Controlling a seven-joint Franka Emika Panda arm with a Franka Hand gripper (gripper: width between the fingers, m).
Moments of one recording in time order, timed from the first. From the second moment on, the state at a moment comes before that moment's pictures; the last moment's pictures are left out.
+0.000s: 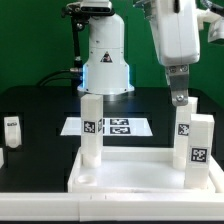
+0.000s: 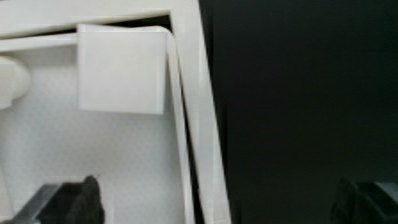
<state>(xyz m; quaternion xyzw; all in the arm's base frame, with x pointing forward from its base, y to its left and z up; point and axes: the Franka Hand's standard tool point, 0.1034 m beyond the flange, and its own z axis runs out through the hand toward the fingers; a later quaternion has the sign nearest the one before) 0.656 0.058 0.161 -0.66 0.74 -0.02 0.12</state>
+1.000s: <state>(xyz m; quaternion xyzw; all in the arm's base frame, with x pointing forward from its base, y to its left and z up) 0.592 -0.044 0.165 -0.93 0.33 -0.10 0.09</state>
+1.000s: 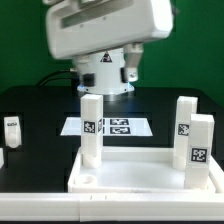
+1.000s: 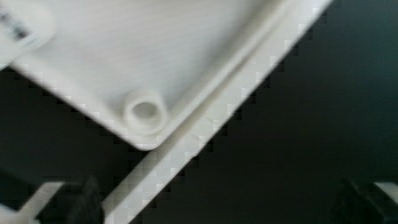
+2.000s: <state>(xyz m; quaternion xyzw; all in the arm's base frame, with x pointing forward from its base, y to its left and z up) 0.528 -0.129 0.138 -0.99 -0.06 -0.08 0.04</state>
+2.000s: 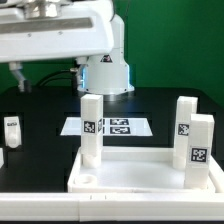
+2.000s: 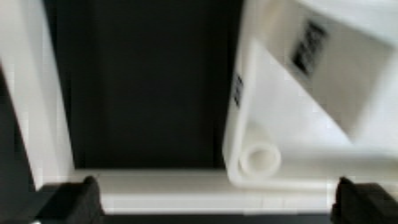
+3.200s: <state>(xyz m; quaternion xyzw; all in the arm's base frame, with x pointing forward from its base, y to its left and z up) 0.440 -0.209 0.039 -0.99 -0.12 0.02 -0.01</state>
